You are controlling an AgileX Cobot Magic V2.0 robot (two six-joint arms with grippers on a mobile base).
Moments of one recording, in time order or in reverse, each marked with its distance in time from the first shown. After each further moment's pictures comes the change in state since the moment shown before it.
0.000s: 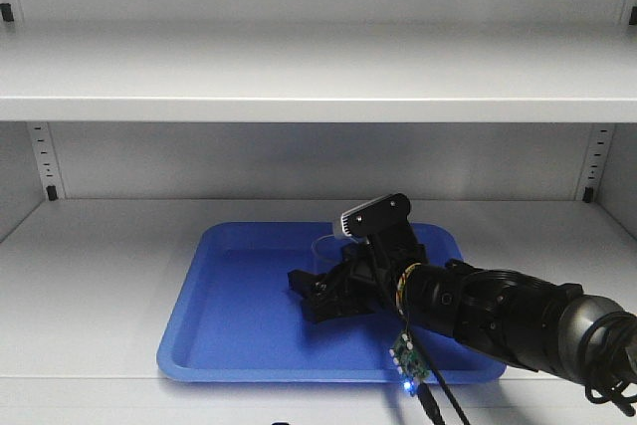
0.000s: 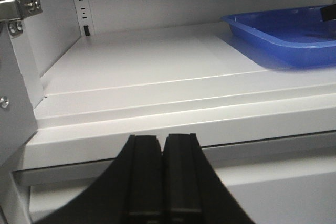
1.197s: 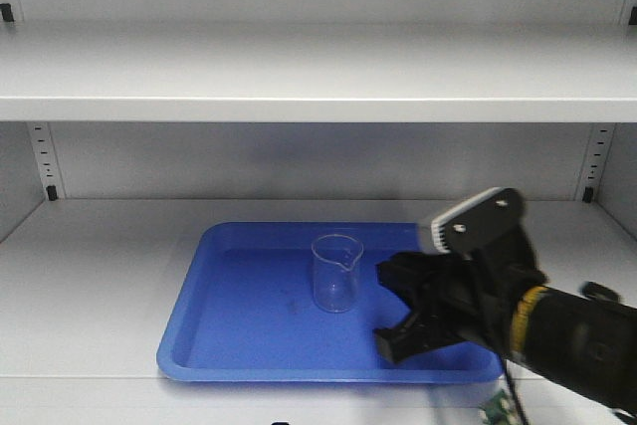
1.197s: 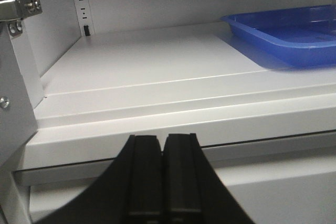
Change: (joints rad) left arm 0.000 0.000 0.000 0.000 0.000 0.000; right arm 0.001 -0.524 0.388 0.004 0.090 -0.043
